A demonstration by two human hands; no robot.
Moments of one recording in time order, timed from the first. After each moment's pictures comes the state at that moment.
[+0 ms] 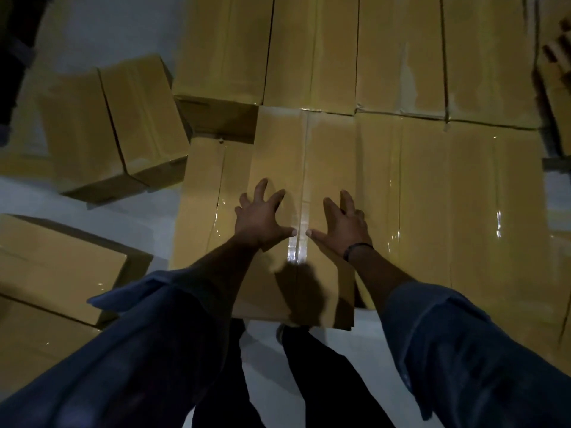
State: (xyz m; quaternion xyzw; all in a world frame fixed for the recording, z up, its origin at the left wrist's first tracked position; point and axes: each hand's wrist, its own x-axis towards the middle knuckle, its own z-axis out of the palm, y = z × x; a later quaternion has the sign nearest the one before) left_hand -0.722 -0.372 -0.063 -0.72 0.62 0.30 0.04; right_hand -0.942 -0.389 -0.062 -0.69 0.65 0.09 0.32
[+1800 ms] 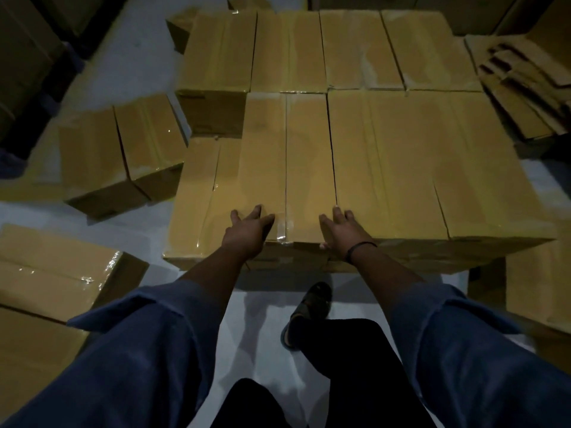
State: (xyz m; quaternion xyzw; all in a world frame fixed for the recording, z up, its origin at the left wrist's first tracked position) left_hand -0.741 -0.172 -0.129 -0.68 0.69 0.25 0.09; right_hand -1.000 -0.202 -0.131 -0.78 0.58 0.16 0.18
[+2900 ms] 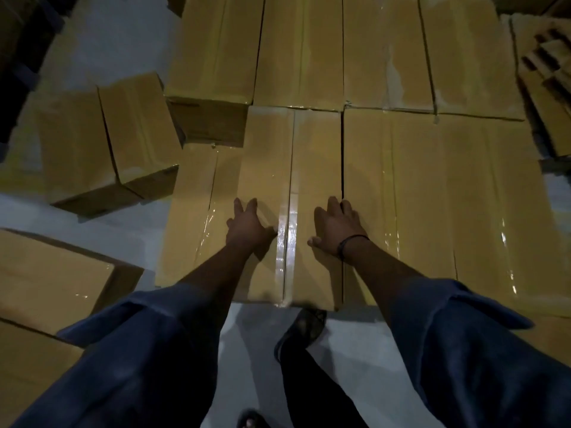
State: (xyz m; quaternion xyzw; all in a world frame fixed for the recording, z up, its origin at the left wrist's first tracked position) left_hand -0.731 -0.334 -0.117 -0.79 0.48 0.37 -0.05; right_hand -0.960 -0.376 -0.109 -0.78 0.56 0.18 0.22
